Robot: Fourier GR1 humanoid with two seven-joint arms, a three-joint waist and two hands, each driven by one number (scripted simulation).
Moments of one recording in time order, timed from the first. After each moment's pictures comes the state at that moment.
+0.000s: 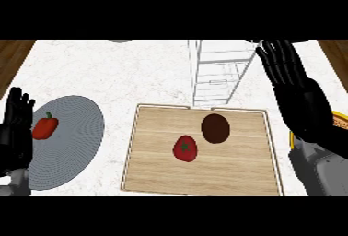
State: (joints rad) left arm -0.03 0.46 -0.03 -1.50 0.31 0.43 -0.13; right arm -0.36 -0.30 0.15 -1.70 -0.26 -0.01 -0.18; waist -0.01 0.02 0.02
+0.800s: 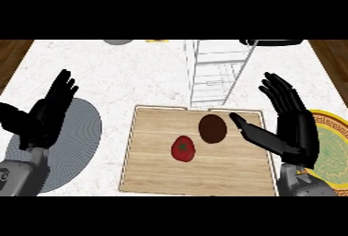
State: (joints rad) left arm -0.20 0.45 -0.14 -1.49 0.36 0.23 0.10; right arm -0.13 -0.13 0.15 -1.77 -0.05 -0.44 0.08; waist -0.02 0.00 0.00
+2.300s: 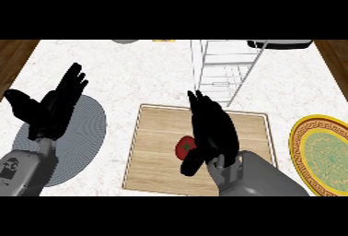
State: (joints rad) left arm -0.27 0.42 -0.14 -1.47 0.34 0.20 0.16; right arm -0.60 -0.20 0.70 -1.67 0.51 0.09 1.21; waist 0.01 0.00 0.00
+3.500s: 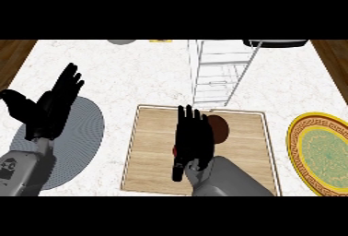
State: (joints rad) left arm -0.26 0.40 -0.10 -1.45 0.32 0.17 0.16; right arm -0.55 -0.03 0.72 -1.47 0.66 0.19 1.22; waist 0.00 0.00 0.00
